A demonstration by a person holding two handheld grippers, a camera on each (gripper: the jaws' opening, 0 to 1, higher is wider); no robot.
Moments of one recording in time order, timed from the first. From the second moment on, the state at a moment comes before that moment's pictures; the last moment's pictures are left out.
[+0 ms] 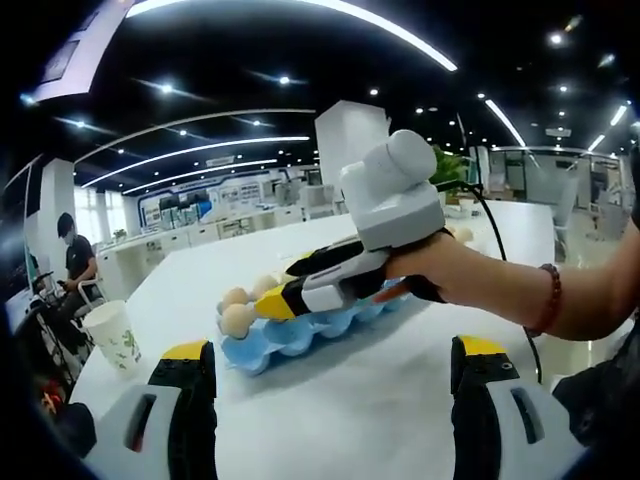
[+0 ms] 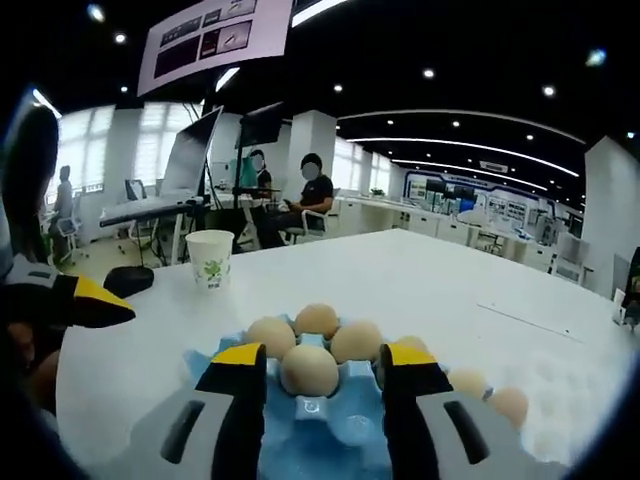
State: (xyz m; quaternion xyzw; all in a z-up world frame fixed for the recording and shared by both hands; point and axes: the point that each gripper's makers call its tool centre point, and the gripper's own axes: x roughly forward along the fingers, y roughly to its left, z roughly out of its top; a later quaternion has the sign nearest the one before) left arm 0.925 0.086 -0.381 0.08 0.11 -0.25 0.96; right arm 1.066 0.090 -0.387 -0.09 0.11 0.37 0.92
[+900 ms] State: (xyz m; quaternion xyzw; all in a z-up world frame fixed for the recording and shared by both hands) left arm 0.926 0.072 -0.383 0.08 0.11 -0.26 0.96; right arm 1.064 0.010 -0.376 -0.04 0.12 0.30 0.95
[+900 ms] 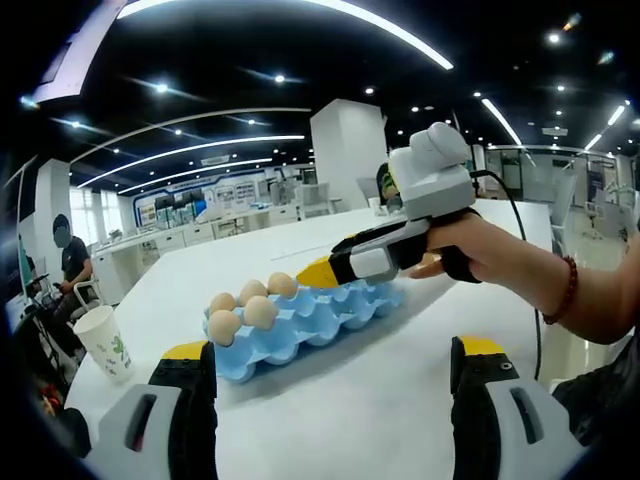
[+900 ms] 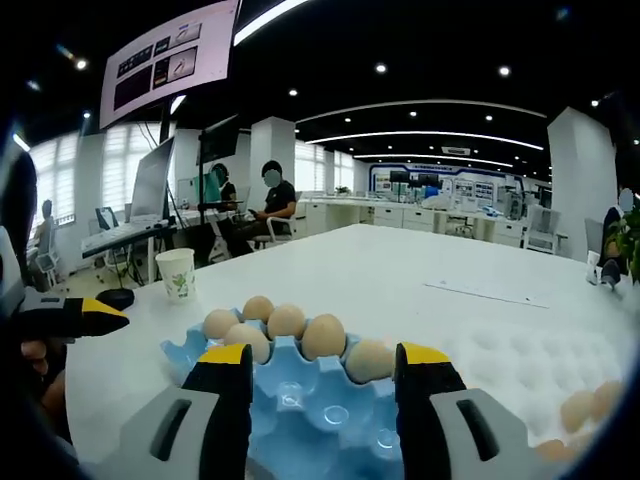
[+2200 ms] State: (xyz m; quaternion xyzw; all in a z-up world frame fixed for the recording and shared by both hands) left arm 0.927 0.058 -0.385 0.09 0.11 -0.27 0.95; right arm 1.063 -0.123 -0.380 -0.03 0.13 0.17 0.98
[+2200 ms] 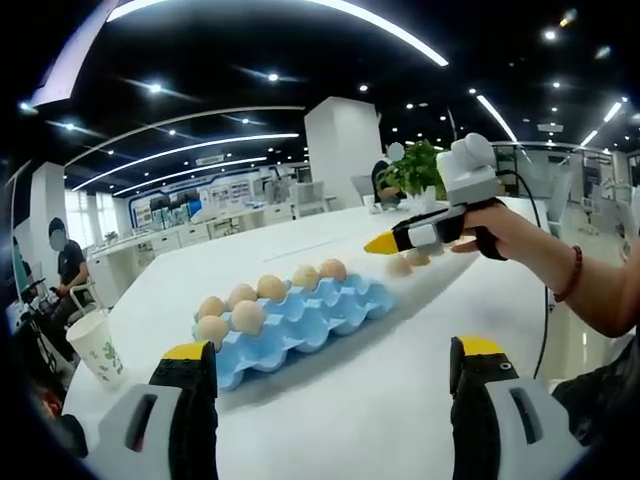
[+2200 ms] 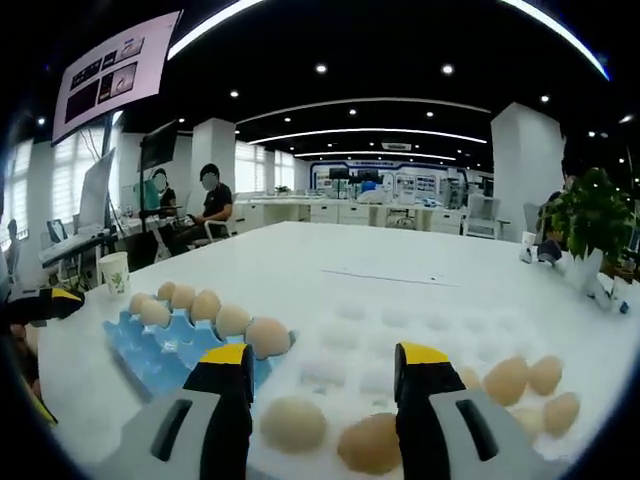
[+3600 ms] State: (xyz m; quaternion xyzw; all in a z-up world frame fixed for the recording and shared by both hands) left arm 0.928 0.061 -0.384 0.09 0.11 -0.26 0.95; right arm 1.092 -0.217 -0.415 -0.01 0.19 0.05 0.98
